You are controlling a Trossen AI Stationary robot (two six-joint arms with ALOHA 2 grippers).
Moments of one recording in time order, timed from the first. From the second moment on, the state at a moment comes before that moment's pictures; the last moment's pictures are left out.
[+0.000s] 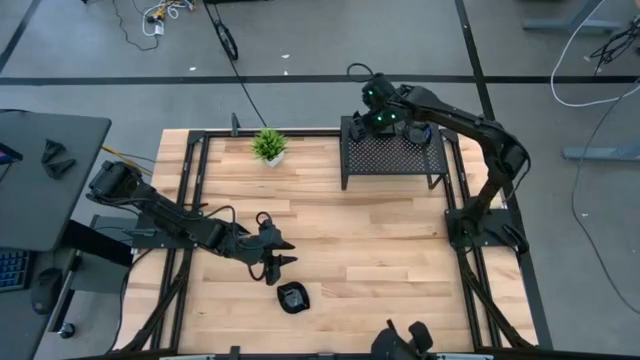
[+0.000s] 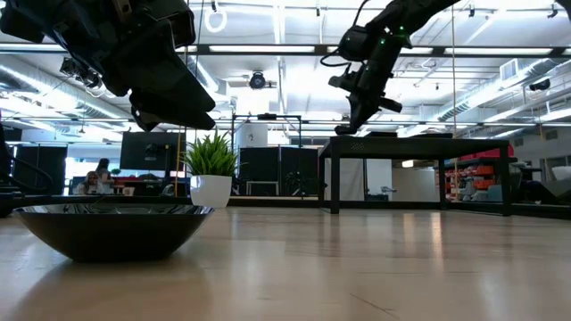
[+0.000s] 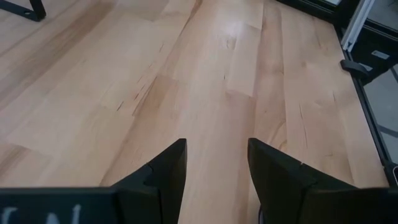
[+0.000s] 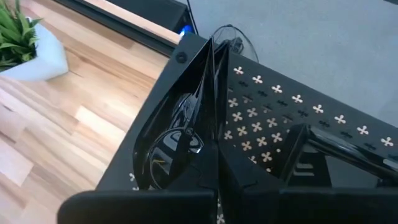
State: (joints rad) left arm -0.43 1.41 0.60 0.23 -0.41 -0.60; right arm -0.68 1.71 1.54 -0.87 0.03 0.38
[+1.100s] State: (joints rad) left arm -0.43 1.41 0.60 0.24 -0.41 -0.62; right arm -0.69 1.71 1.52 -0.81 0.07 0.39
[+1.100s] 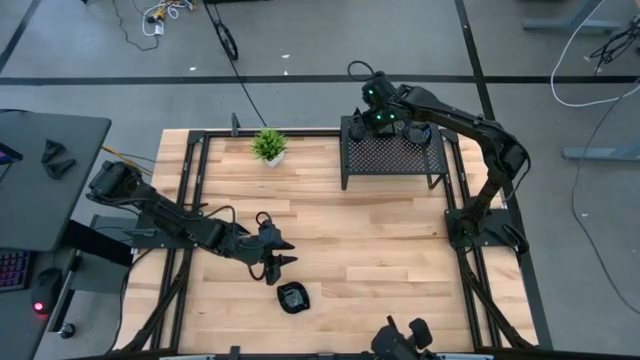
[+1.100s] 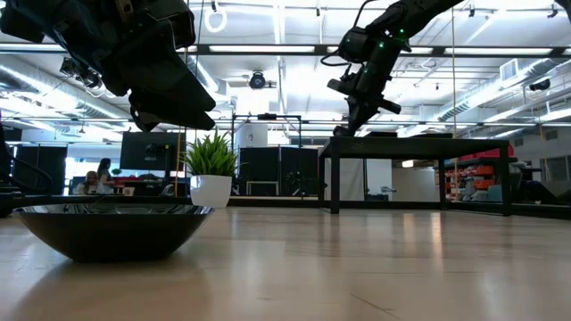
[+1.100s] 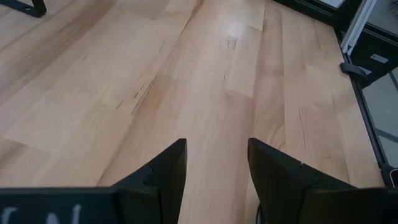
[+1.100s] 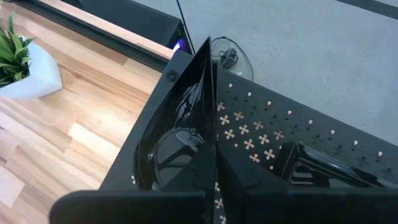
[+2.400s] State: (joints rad) left arm -0.43 1.41 0.60 0.24 -0.41 -0.62; right arm -0.68 1.71 1.52 -0.83 0.03 0.39
